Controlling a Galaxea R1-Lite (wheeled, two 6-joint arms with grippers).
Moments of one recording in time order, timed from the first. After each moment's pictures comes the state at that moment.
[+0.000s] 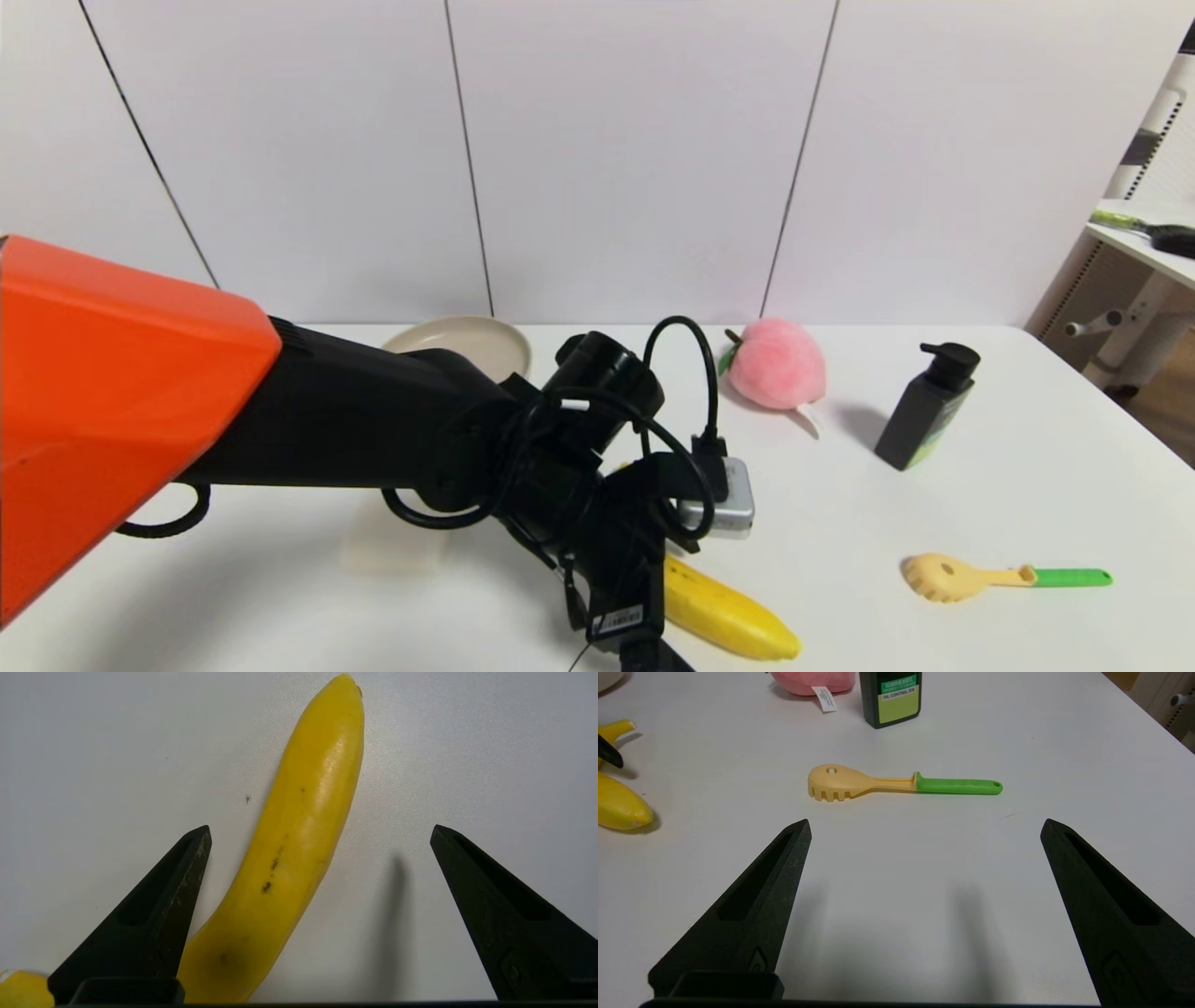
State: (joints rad) left arm -0.82 2.02 -1.33 0.27 -0.56 0.73; right arm 0.00 0.00 -0.04 0.11 -0.01 0.01
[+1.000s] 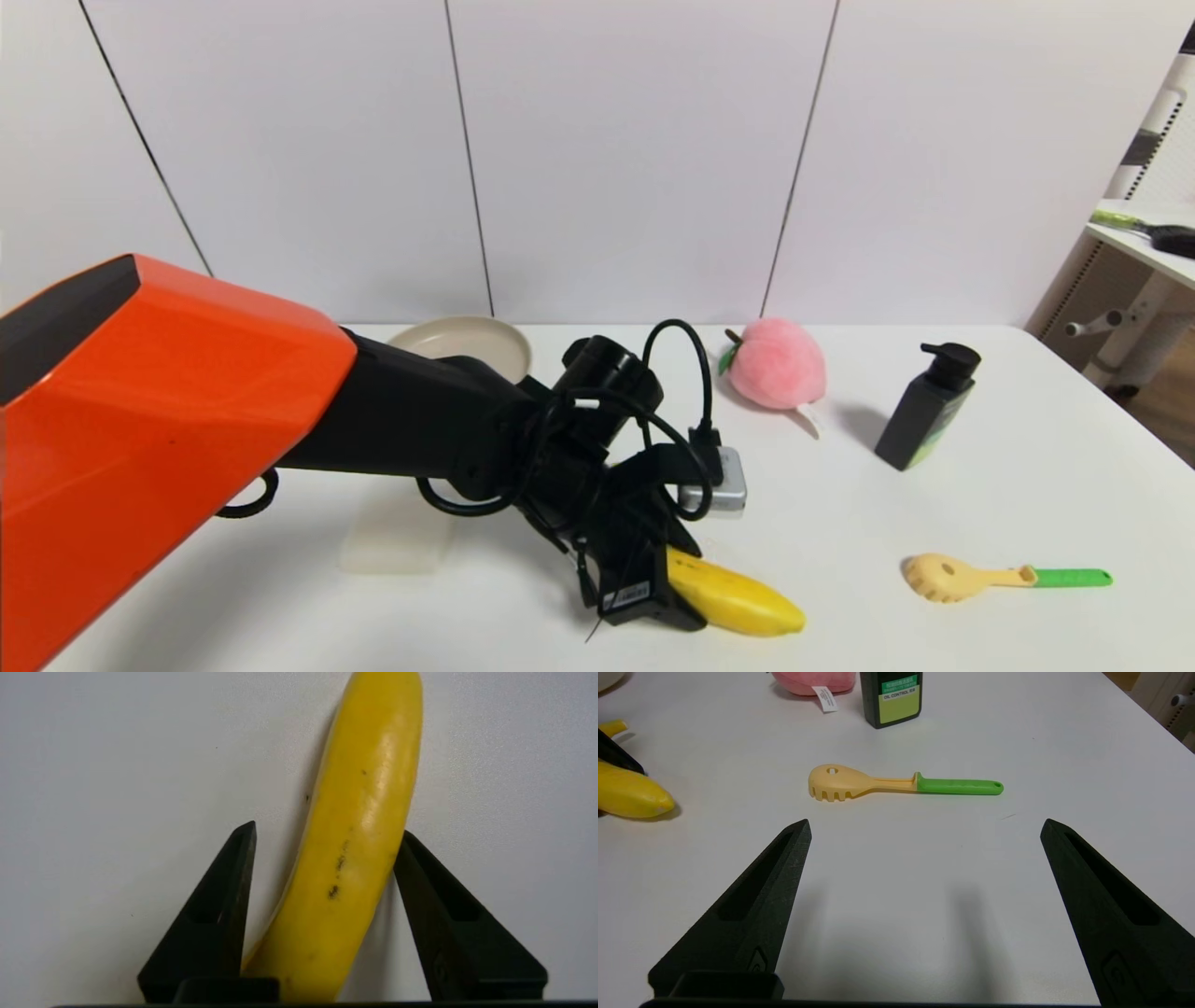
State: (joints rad) left arm -0.79 2.09 -1.37 0.23 -0.56 0.73; right arm 0.00 0.00 -0.04 0.11 -0.01 0.01
